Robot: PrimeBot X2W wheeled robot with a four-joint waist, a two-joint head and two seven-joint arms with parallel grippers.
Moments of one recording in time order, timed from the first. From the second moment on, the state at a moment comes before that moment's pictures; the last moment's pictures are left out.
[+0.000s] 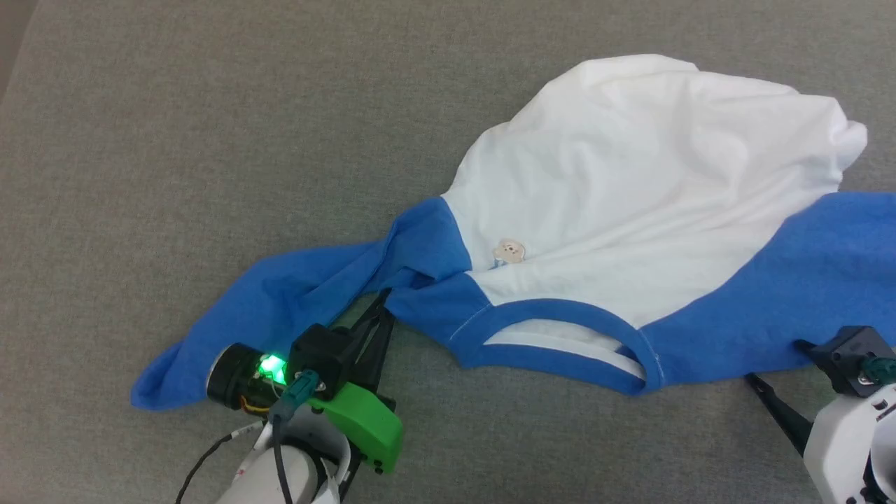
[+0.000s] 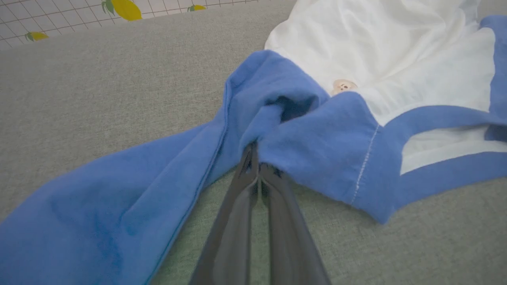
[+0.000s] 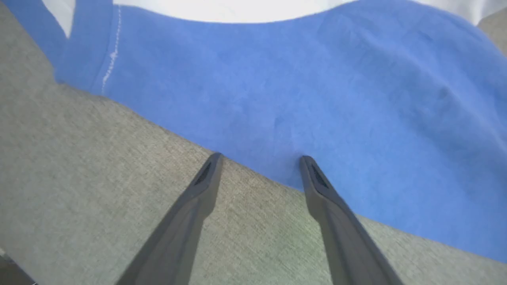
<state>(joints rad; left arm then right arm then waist) -0.22 0.35 -0.60 -0.01 -0.34 0.16 -0.05 0.06 -0.71 0.18 -0.29 0.35 0.13 0.53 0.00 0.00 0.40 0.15</state>
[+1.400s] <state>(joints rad) -0.66 0.41 -0.41 -0.29 -0.44 0.15 0.16 -0.55 -0.63 0.12 -0.35 0.23 0.13 0.38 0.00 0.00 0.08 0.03</state>
